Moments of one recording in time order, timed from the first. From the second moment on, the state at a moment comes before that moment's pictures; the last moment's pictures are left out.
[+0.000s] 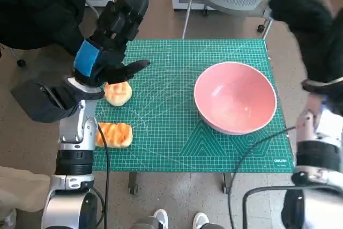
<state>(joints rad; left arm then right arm) -0.74 0.24 0.16 0.41 -0.31 -0.33 -0.57 -0.98 -0.41 -0.29 1.01 0.31 -0.70 0.63</state>
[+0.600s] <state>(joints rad) -0.74 0.24 0.16 0.41 -0.31 -0.33 -0.57 -1.02 -0.43 -0.33 1.25 0.27 -0.64 0.46</state>
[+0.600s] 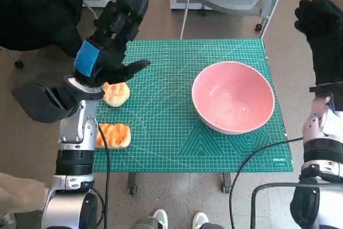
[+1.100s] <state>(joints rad) -0.74 0.24 0.16 0.40 -0.32 -0.33 -0.58 -1.00 -0.44 -0.36 1.31 0.23 -0.52 0.39</state>
